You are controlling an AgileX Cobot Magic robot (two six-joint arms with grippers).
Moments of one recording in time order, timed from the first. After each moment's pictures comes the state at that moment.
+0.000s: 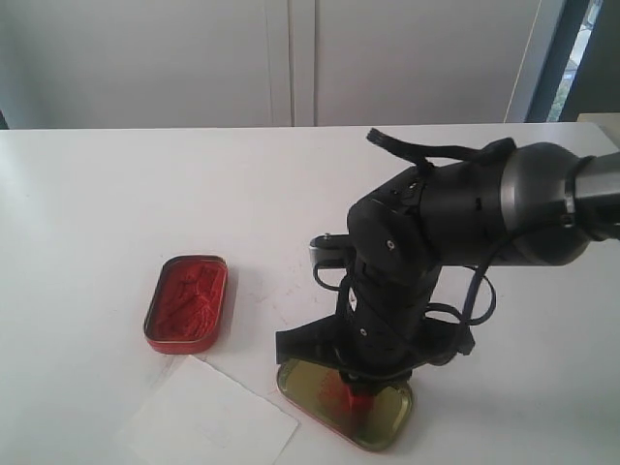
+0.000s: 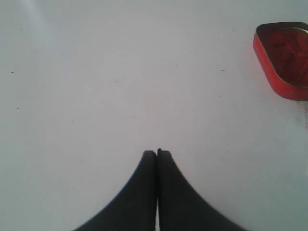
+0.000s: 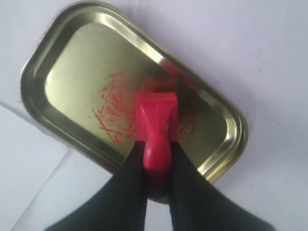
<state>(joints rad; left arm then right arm) -0.03 0.00 0.02 -0.07 0.52 0.10 0.76 1.77 -1.04 -0.01 0.78 0.65</state>
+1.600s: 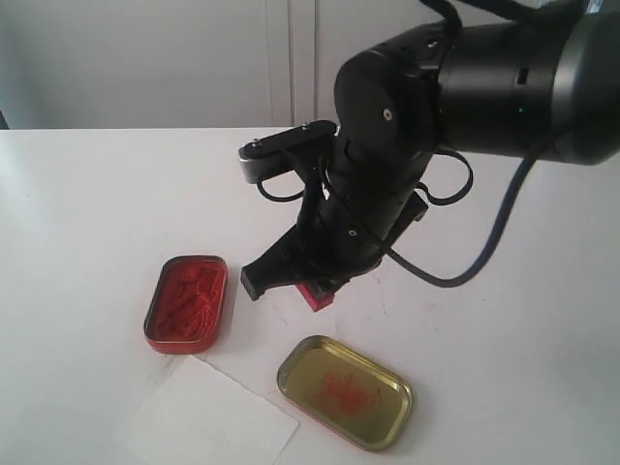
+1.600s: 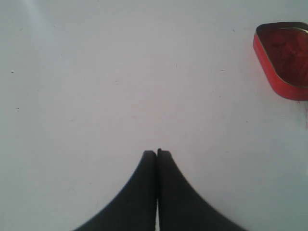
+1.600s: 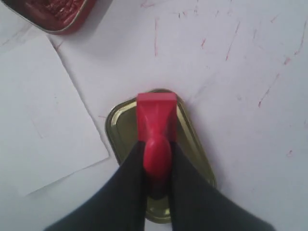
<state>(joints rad) -0.03 0.00 0.02 -0.07 0.52 0.10 0.76 1.69 -1.30 -0.02 0.92 0.17</state>
